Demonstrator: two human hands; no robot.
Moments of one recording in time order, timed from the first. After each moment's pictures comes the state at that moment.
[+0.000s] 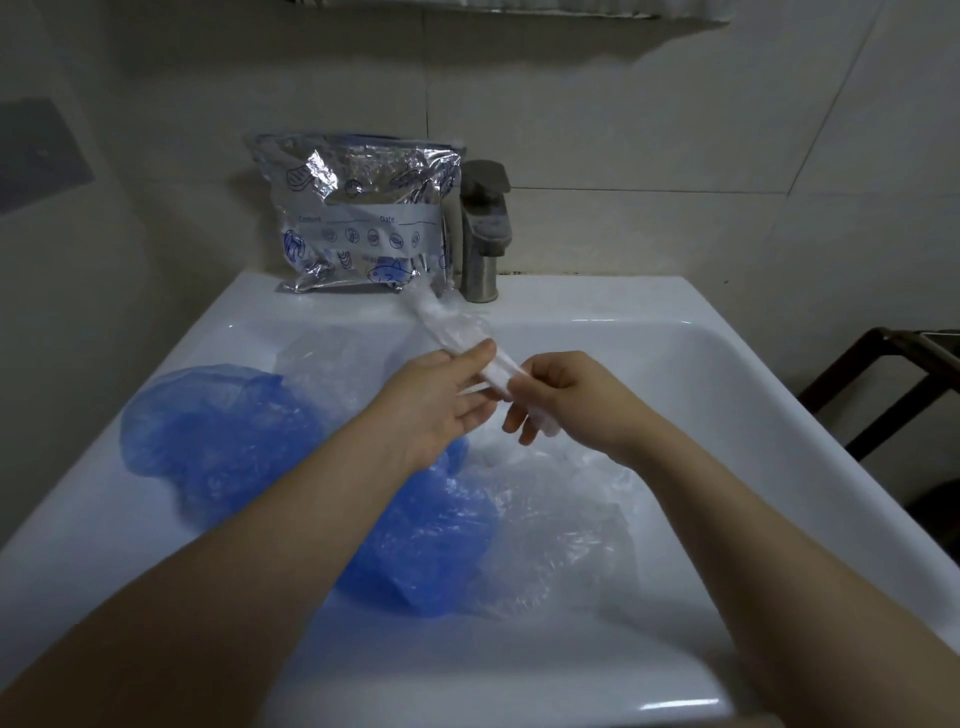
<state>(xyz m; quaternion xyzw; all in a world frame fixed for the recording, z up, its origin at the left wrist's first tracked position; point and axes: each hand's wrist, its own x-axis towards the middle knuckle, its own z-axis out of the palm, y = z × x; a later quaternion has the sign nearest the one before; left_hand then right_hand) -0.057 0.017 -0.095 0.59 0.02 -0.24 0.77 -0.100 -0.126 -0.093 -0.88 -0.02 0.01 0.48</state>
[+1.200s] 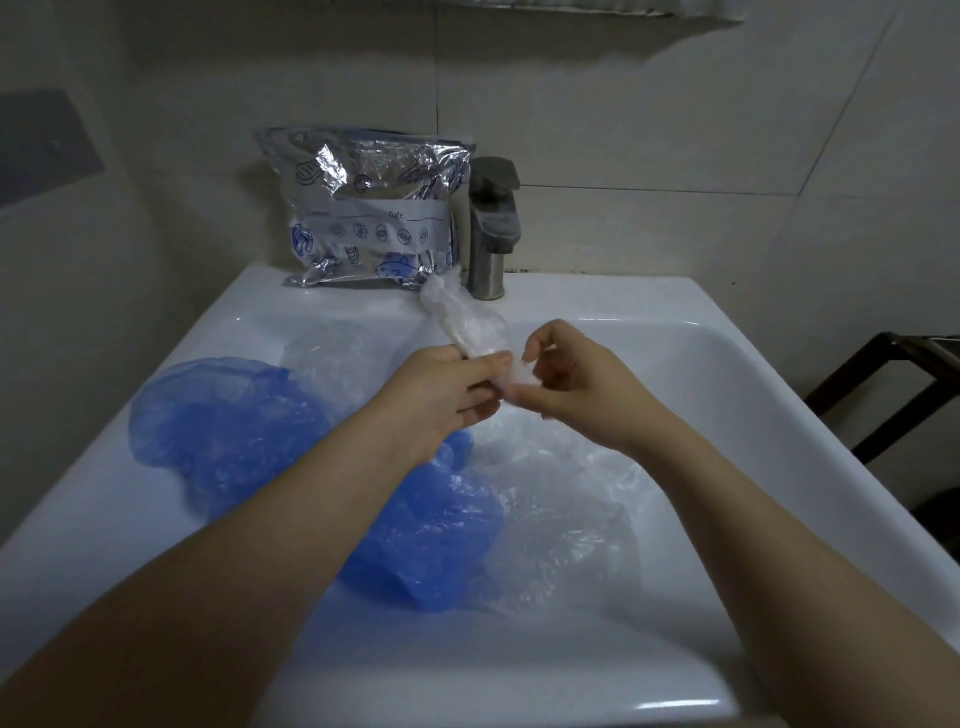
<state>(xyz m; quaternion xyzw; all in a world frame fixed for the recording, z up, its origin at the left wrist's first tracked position) -0.063 0.021 -0.089 0.63 -0.02 -0.23 0.74 -0.101 -0.129 -0.091 -0.90 -0.08 -0.09 0.42</state>
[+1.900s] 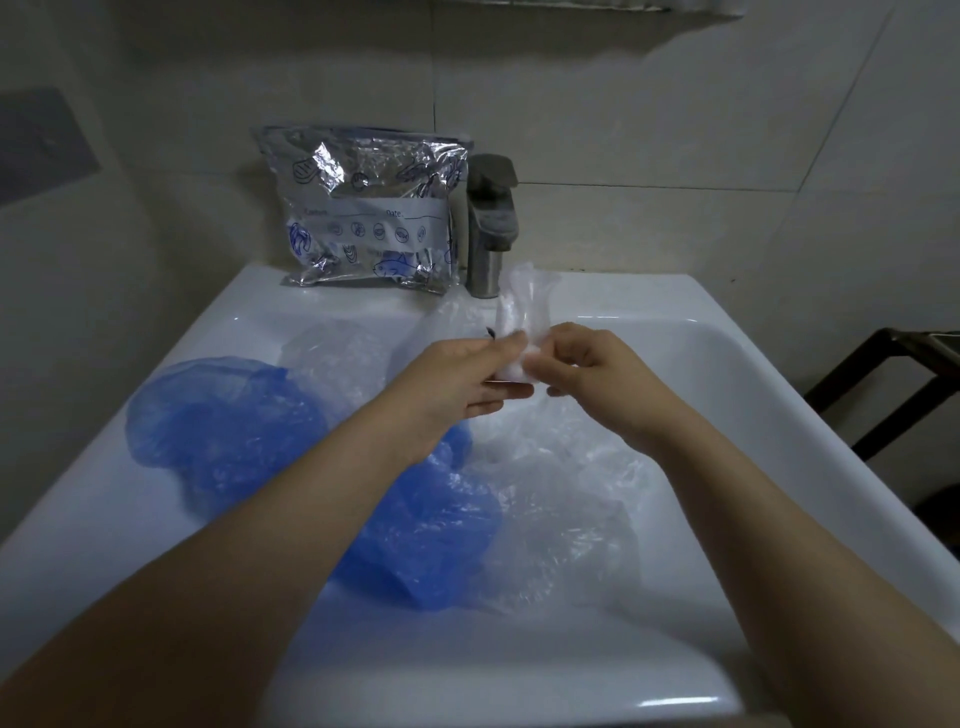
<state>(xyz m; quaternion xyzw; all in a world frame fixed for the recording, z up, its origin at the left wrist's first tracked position) -0.065 0.019 -0.087 0.69 -0.14 -0.23 0.67 -0.096 -0.136 -0.090 -0.87 -0.05 -0.08 0.48</state>
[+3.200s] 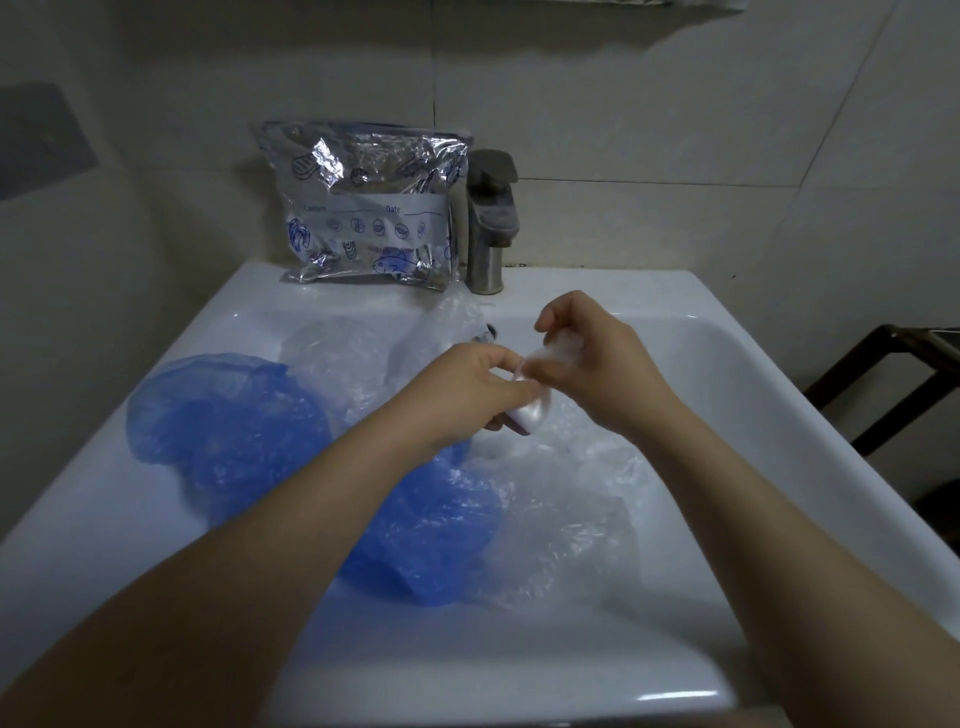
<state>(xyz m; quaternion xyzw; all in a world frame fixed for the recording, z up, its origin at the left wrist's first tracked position) -0.069 0.017 -0.090 0.81 -0.20 -0.18 0.53 -0.097 -0.129 -0.087 -0.89 -0.02 -0.18 0.42</state>
